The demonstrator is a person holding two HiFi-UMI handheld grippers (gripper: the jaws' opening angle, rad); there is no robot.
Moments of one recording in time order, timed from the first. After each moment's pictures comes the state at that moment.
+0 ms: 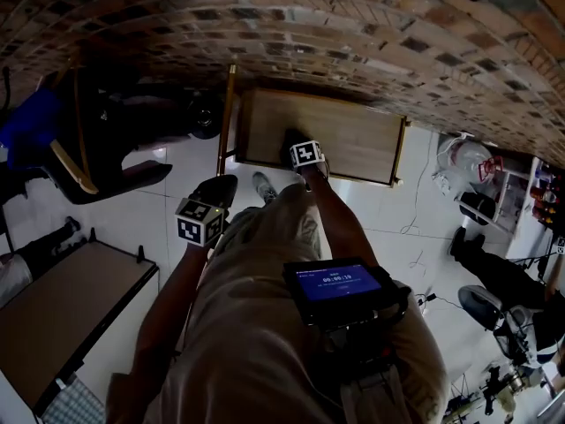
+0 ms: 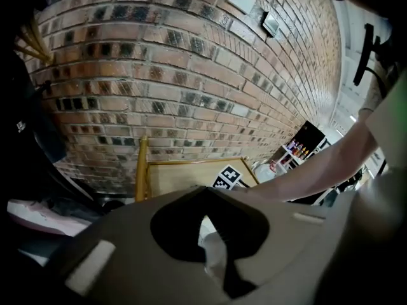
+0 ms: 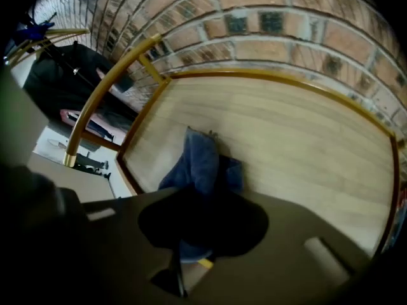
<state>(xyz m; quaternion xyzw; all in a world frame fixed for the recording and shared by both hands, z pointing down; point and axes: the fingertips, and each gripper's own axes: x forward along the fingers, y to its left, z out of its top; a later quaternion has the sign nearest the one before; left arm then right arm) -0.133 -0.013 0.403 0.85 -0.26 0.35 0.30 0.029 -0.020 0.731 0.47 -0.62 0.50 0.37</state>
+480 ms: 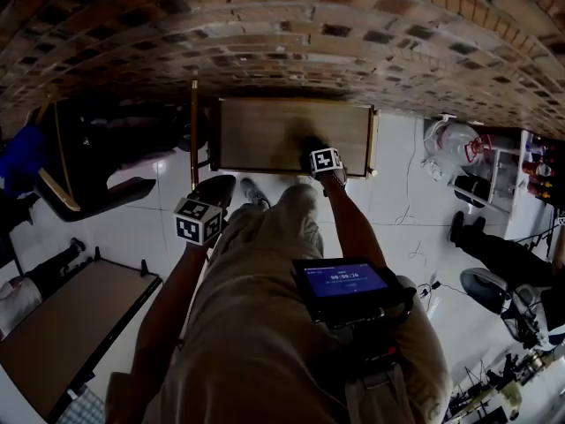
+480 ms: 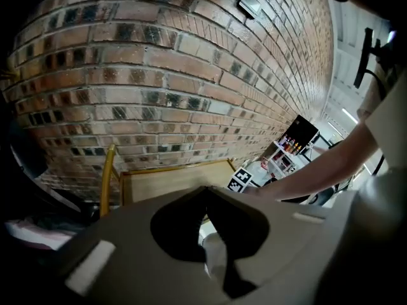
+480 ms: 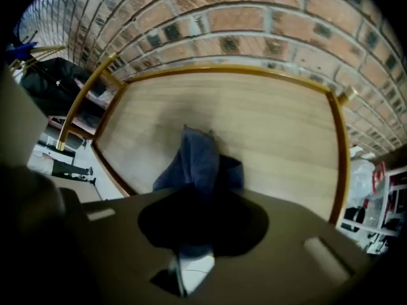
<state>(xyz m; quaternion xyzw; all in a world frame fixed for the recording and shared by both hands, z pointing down) -0.059 0.000 0.386 0.86 -0.22 0.36 0.29 0.168 0.062 0.728 0.51 -0.57 0.52 0.38</state>
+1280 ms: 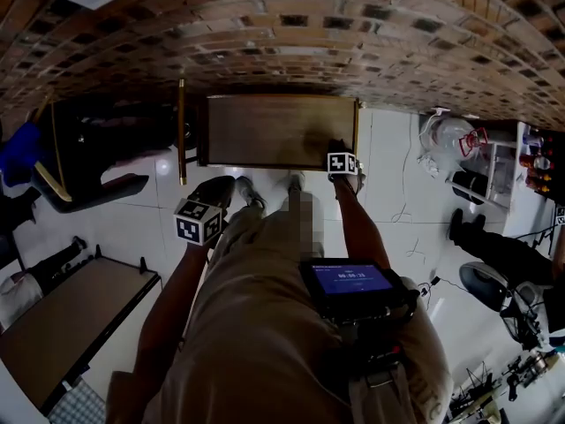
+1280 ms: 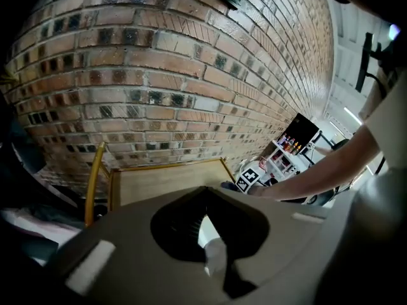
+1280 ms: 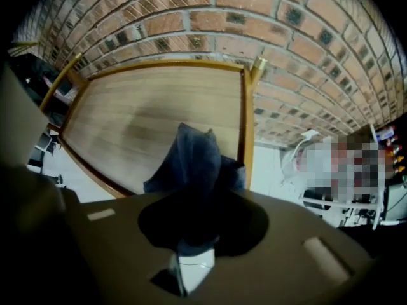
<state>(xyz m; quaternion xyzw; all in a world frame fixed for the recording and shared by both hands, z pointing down) -0.013 0.047 0.381 0.86 -0.22 0.37 0.29 0.293 0.152 0.729 0.59 -0.46 0.51 0.42</state>
